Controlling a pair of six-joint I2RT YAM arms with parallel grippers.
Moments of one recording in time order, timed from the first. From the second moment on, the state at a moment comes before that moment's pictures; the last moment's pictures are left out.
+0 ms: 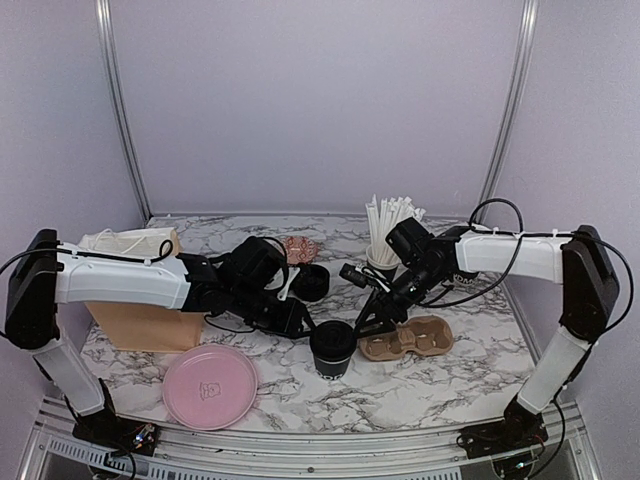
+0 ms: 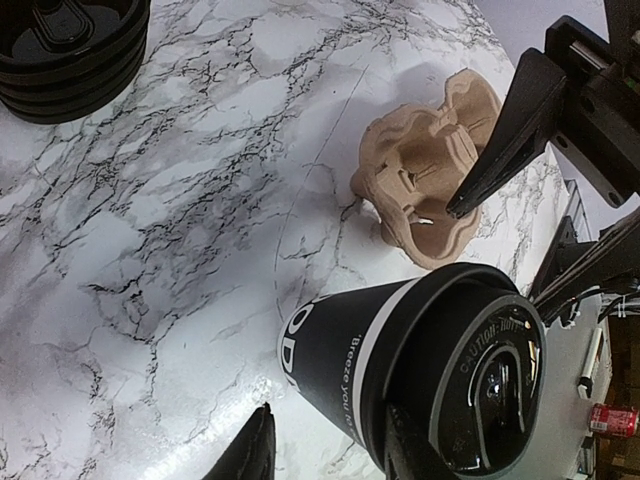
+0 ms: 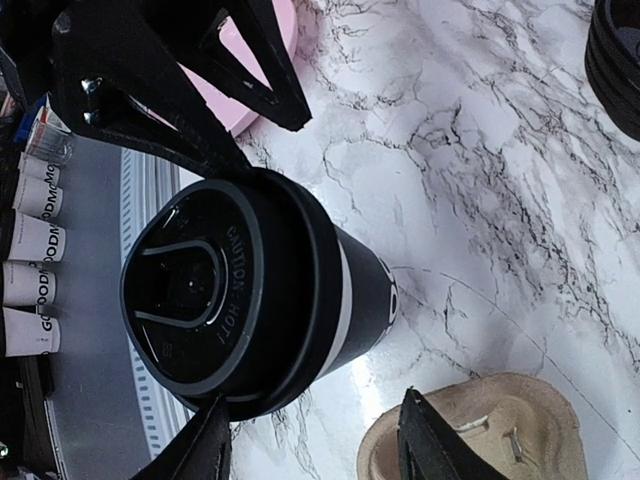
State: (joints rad) left arm -0.97 1.67 1.10 -0.28 0.25 -0.59; right arm 0.64 1.69 1.17 -0.70 -0.78 -0.34
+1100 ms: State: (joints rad) left arm -0.98 1.66 1.18 -0.29 0.15 -0.51; right arm 0.68 1.66 1.21 -0.76 -0.67 -0.37
